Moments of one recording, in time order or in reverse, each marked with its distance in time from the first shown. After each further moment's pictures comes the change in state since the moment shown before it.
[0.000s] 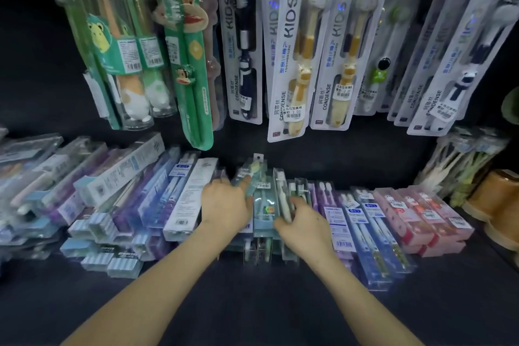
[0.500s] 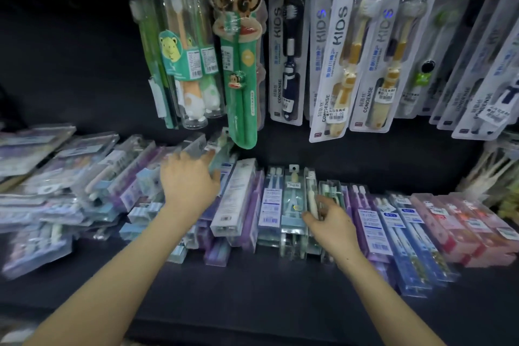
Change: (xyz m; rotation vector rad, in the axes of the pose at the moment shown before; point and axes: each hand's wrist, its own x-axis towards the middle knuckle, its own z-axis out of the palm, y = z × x) left_hand -0.022 -0.109 -0.057 0.018 0.193 -0.250; right_hand 0.001 -0.002 0.015 0.205 0.045 0.002
